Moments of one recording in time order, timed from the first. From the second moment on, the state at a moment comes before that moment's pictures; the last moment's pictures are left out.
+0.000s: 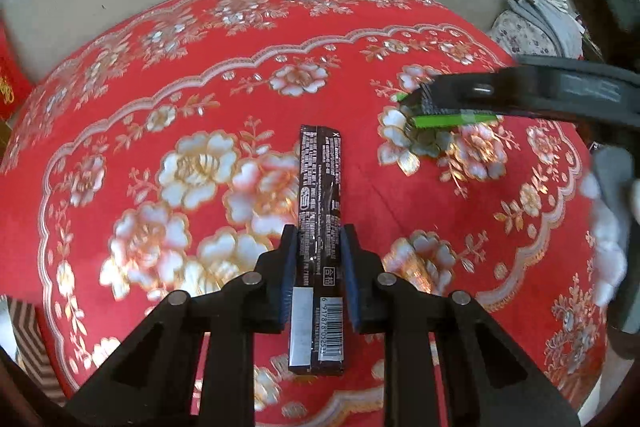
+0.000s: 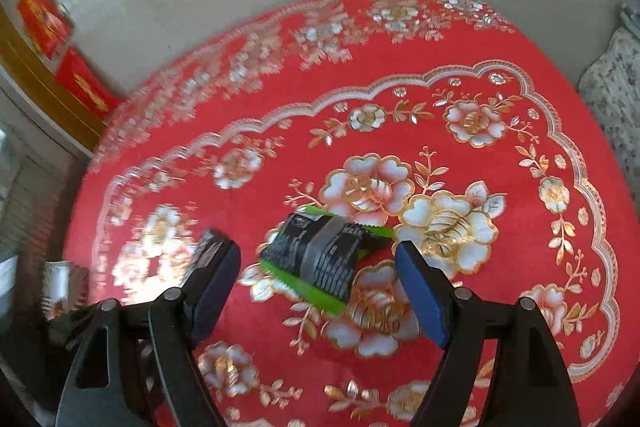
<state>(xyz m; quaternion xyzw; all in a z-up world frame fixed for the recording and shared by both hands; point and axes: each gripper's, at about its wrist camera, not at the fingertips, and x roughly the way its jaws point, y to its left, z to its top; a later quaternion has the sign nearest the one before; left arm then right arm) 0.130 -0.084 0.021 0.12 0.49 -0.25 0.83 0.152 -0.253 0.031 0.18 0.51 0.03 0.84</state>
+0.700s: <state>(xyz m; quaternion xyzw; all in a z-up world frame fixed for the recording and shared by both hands) 0.055 -0.057 0.022 0.06 0.49 -0.21 0.84 0.037 -0.220 0.038 0.11 0.45 0.12 0.88</state>
